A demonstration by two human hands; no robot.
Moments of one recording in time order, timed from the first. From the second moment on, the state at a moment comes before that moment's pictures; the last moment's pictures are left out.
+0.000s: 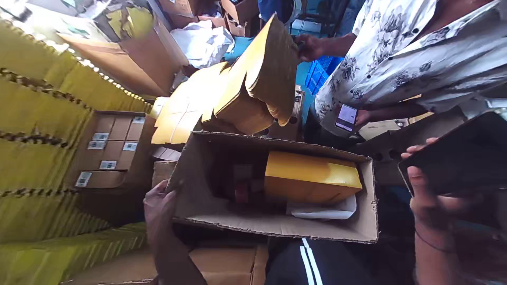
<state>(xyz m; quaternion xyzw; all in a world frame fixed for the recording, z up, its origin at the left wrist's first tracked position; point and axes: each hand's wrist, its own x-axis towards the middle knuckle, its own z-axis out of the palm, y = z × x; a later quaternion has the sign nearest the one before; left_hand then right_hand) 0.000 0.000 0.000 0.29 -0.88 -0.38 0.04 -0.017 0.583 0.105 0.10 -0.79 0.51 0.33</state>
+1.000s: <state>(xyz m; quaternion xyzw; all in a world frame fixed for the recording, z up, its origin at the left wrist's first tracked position) -0.021 0.013 0.028 0.25 -0.95 -0.20 -0.03 0.030 0.559 0.059 -0.06 -0.72 0.65 0.22</state>
